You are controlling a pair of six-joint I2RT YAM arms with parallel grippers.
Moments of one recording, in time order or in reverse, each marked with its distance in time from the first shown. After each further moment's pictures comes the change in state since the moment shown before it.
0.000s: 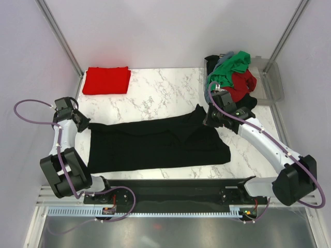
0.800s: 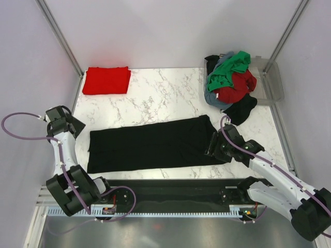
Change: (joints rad) left arm 0.111 -0.194 -0.113 -0.025 -0.072 -0.017; right arm 0.079 -0.408 -0.510 -0.055 -0.028 0.242
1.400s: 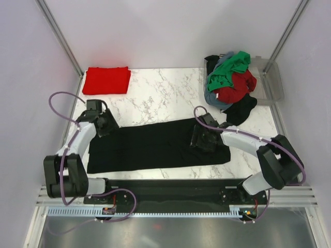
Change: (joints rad) left arm -0.463 0.134 0.002 0.000 0.056 0.028; right arm 0.049 0.564 0.179 0.229 -0.029 -0.015
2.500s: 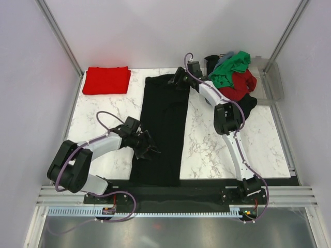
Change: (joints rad) left arm -0.469 0.098 -0.229 0.153 0.418 -0.472; right arm -0.245 1.239 1.676 0.056 -0.299 -0.094
